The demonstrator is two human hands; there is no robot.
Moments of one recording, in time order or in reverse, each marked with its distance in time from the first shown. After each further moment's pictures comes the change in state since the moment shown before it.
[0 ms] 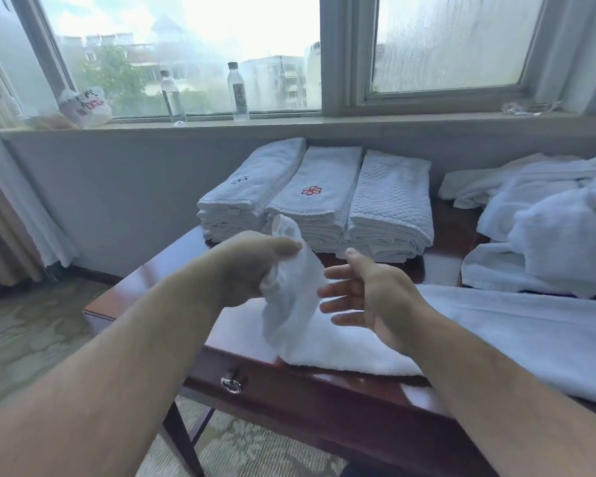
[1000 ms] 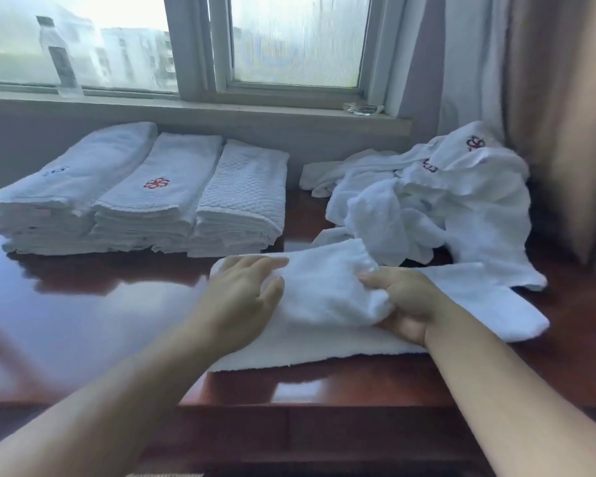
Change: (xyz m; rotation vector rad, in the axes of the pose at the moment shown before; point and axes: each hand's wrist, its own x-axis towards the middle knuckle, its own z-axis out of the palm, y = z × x) left_hand 0.004 -0.021 0.179 0.762 -0.066 0.704; right_hand -0.076 0.008 -0.210 0.195 0.330 0.080
